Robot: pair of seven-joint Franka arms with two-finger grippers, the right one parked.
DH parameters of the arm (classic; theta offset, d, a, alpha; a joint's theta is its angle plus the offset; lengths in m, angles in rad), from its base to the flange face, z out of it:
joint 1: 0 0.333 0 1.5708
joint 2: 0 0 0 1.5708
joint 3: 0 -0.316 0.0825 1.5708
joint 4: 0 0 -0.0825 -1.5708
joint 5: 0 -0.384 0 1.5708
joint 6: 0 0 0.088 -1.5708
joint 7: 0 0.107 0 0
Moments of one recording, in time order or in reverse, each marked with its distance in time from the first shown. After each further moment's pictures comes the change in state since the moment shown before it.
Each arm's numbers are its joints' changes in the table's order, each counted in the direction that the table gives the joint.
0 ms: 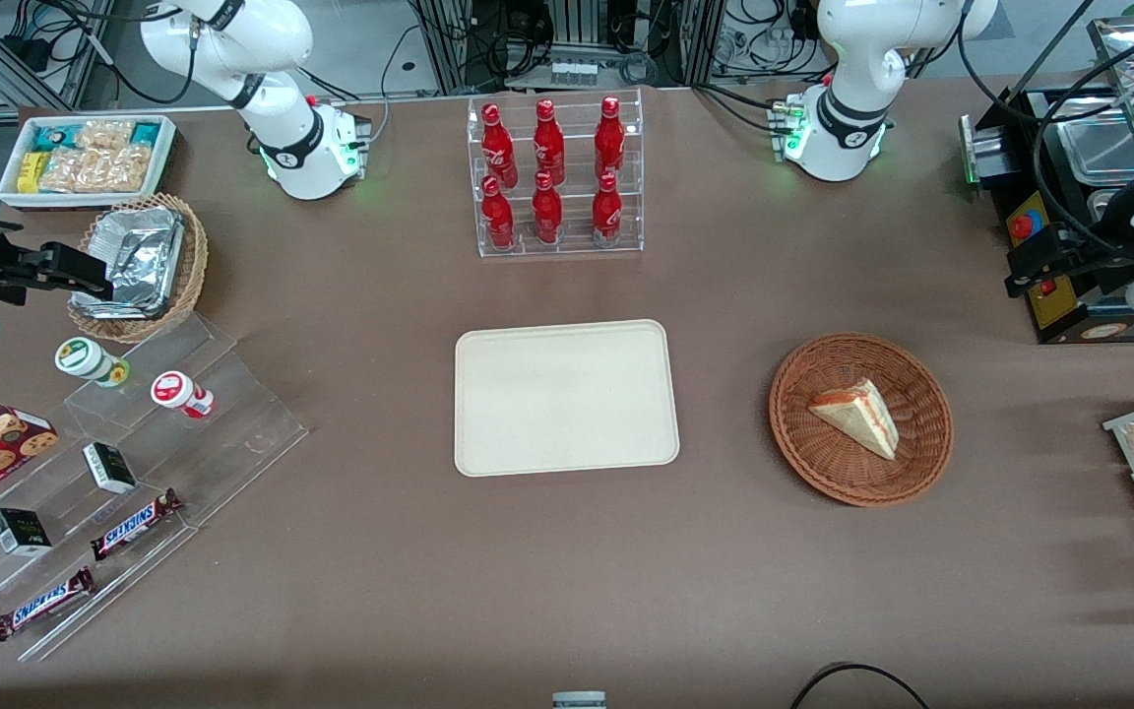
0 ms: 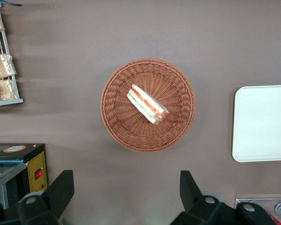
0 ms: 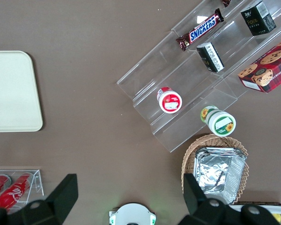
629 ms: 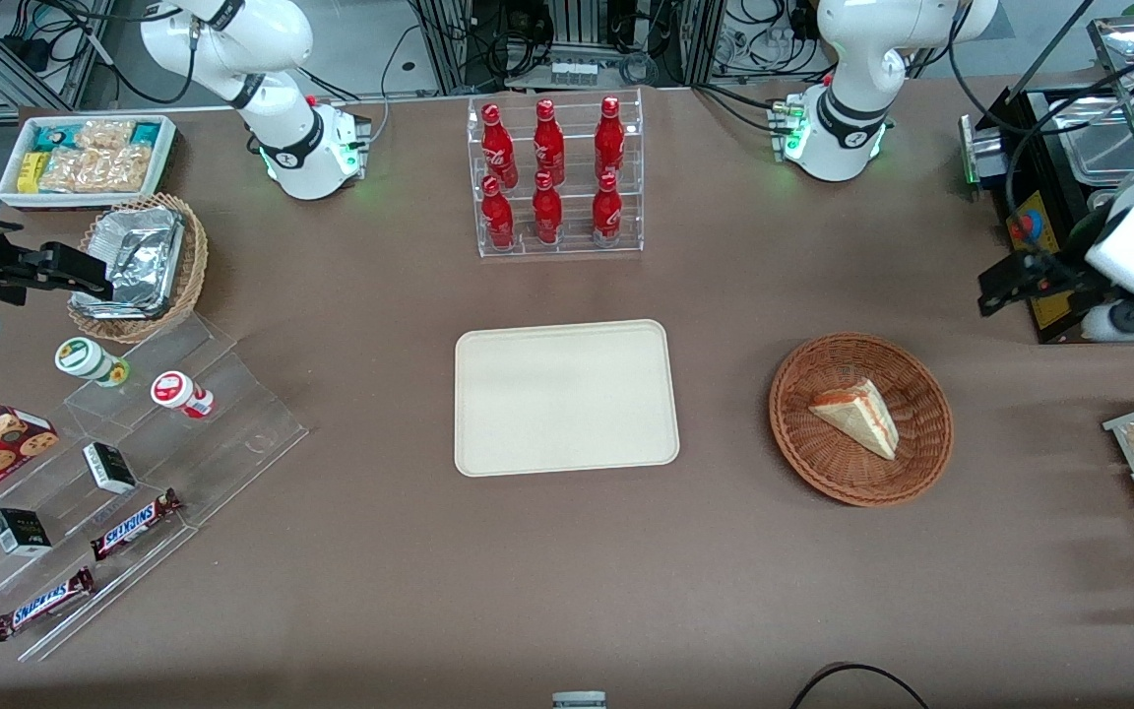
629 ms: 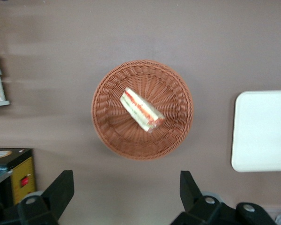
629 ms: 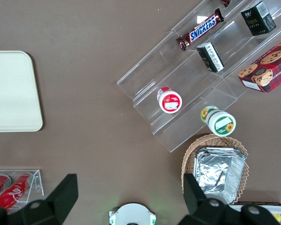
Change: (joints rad) arm -0.025 -0.037 0.012 0.096 0.000 -0.128 -0.084
